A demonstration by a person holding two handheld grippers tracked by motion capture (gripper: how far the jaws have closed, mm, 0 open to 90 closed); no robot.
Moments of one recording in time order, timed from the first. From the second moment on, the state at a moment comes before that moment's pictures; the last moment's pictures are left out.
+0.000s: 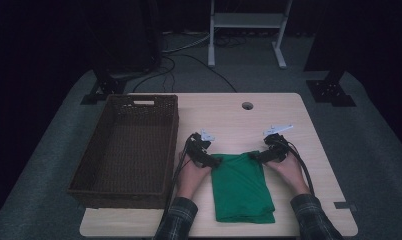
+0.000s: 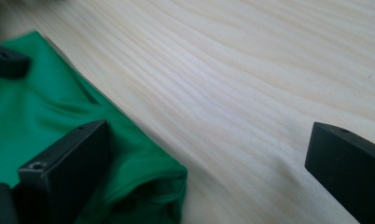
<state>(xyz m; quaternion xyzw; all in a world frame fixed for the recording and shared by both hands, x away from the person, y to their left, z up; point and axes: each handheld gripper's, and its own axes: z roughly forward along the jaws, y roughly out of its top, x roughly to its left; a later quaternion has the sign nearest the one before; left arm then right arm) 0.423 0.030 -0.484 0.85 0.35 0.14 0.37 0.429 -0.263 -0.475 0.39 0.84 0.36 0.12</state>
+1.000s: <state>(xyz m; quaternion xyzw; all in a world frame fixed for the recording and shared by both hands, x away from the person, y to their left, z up) 0.432 0.036 -0.481 0.84 0.34 0.14 0.40 0.438 -0.269 -0.486 0.37 0.84 0.38 0.11</state>
